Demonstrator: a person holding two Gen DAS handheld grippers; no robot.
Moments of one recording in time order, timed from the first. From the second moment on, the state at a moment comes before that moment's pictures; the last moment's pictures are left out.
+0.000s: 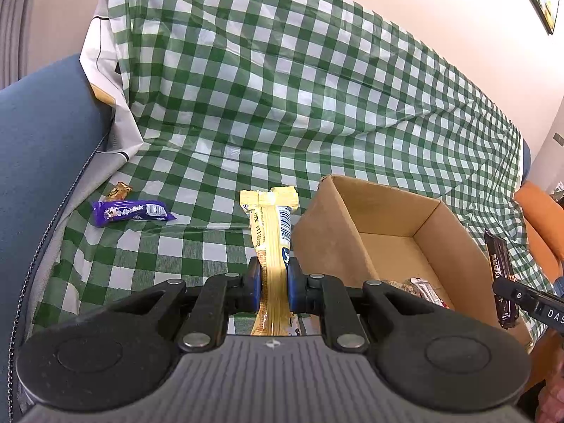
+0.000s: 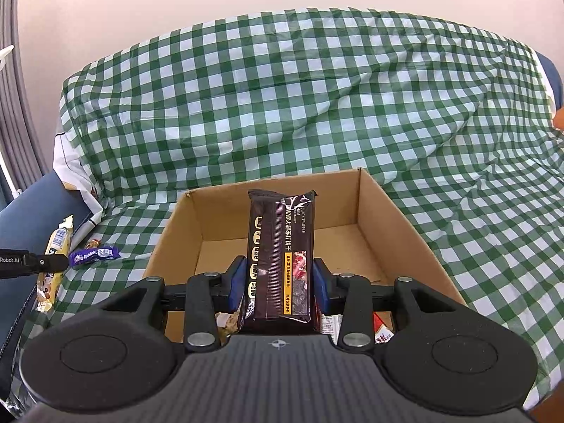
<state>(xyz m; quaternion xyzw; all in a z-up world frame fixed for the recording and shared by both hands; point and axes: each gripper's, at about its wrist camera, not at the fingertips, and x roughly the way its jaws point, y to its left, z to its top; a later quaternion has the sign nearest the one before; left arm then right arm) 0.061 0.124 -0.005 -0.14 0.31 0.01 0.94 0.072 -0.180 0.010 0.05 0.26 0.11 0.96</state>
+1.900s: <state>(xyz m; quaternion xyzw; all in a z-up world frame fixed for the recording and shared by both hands) 0.061 -0.003 0.006 -0.07 0.21 -0.17 0.96 0.073 -0.202 0.011 0.04 0.21 0.01 0.98</state>
